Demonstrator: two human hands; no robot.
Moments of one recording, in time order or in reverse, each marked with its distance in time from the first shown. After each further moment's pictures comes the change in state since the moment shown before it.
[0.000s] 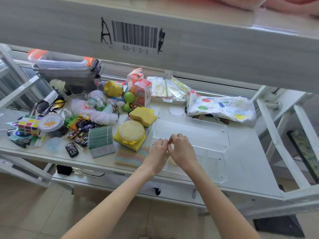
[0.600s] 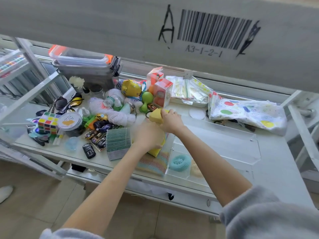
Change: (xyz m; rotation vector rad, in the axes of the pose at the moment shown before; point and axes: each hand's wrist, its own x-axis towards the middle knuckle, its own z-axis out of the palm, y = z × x) left_hand 0.042 -0.090 -0.079 0.272 -0.205 -0.459; right_hand 0.145 -0.082 0.042 -0.283 -0.236 -0.156
